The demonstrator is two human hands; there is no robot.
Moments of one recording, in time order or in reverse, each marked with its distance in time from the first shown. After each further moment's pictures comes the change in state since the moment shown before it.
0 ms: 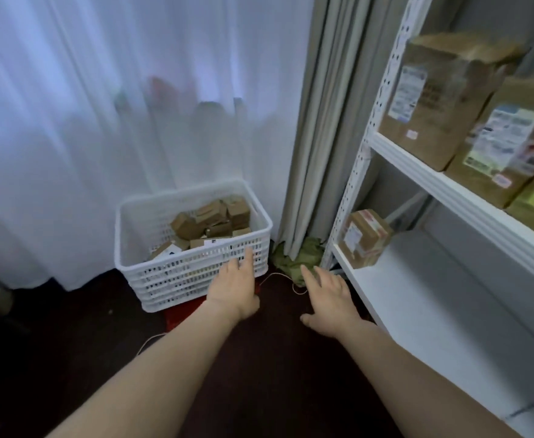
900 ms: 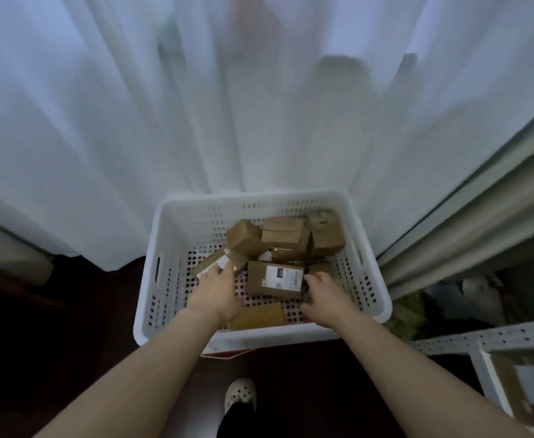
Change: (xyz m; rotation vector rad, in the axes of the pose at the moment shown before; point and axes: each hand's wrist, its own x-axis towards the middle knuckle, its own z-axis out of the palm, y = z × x) left_hand 0.394 -0.291 -0.030 -0.140 -0.210 -0.439; right_hand 0.528 -0.151 0.037 0.075 -0.419 -0.172
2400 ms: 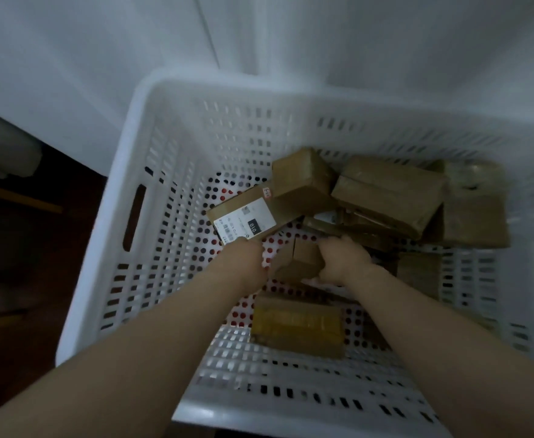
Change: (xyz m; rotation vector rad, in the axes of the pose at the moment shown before) left_hand 0.246 -0.085 0.131 -0.144 -0.227 -0.138; right_hand 0.320 -0.010 0.128 -0.337 -0.348 -0.110
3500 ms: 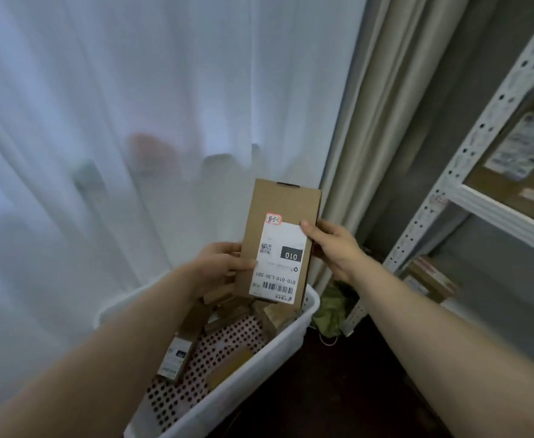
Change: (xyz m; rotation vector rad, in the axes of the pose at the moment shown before) left_hand -0.400 0.131 -0.196 -0.628 -0.378 0.690; right_hand -0.555 -0.041 -0.084 1.880 1.239 0.016
